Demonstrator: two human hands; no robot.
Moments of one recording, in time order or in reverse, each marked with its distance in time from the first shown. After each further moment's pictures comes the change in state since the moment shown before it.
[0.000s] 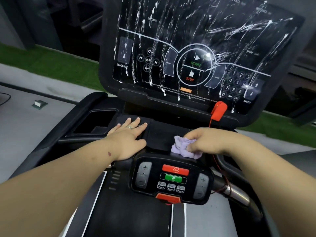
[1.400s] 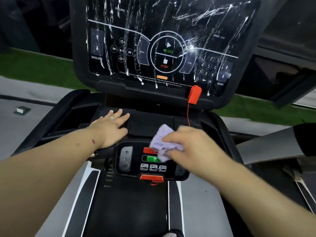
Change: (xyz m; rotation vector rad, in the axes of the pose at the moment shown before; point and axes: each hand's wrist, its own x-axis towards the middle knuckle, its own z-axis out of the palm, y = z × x) left_hand -0.001 0.004 -0.002 0.067 0.000 -0.016; right_hand -0.081 -0.002 0.075 -0.103 0.619 -0.301
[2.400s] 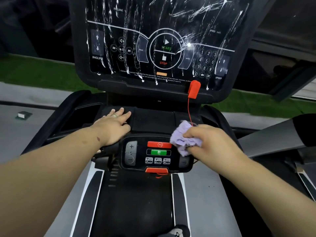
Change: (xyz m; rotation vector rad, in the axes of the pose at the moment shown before) left_hand -0.007 0.002 -0.001 -0.034 0.012 0.018; right_hand -0.029 0.012 -0.007 -0.023 0.030 0.226
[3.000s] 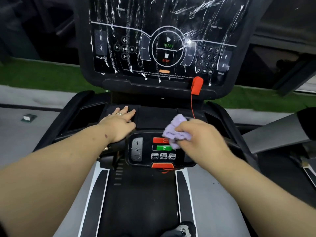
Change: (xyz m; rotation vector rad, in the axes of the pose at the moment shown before) left_hand 0.002 0.000 0.001 0.028 -0.001 -0.004; right_hand 0.006 -0.030 0.026 0.002 0.134 -0.024
